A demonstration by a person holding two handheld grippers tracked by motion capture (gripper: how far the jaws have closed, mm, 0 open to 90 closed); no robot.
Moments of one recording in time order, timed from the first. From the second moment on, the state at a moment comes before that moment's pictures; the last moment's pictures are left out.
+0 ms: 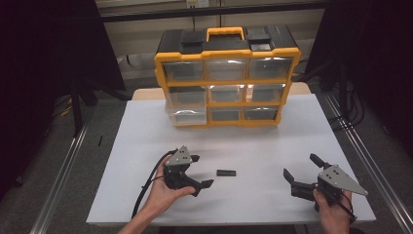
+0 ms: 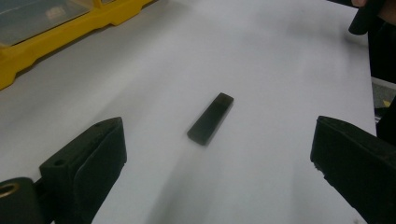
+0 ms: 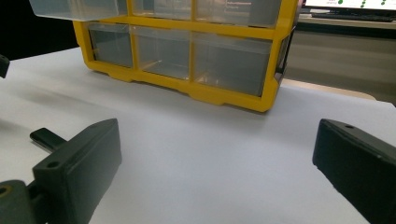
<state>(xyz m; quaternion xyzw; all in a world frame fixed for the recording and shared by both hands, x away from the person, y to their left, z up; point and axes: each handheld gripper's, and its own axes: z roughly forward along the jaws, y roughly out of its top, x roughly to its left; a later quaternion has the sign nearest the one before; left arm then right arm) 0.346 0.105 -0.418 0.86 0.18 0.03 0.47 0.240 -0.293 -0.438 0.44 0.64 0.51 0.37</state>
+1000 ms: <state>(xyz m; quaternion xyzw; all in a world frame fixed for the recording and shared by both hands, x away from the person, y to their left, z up) 0.388 0.041 -0.422 0.92 0.10 0.00 0.37 0.241 -0.293 -0.440 0.44 0.64 0.51 0.36</state>
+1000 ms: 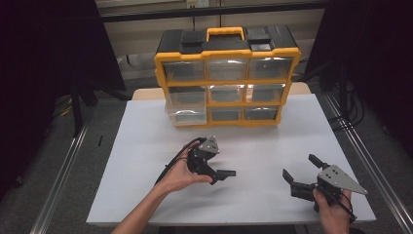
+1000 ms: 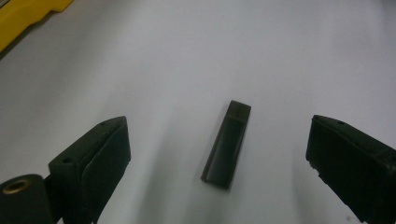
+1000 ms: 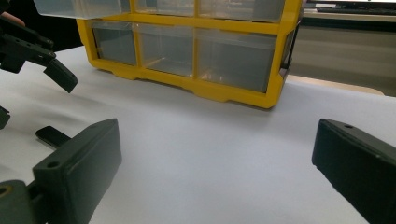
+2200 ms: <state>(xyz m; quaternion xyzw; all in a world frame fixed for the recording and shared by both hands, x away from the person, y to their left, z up) 0.390 0.015 -0.436 0.96 0.04 -0.01 0.28 0.241 -0.293 -0.440 0.44 0.65 0.51 0.35</state>
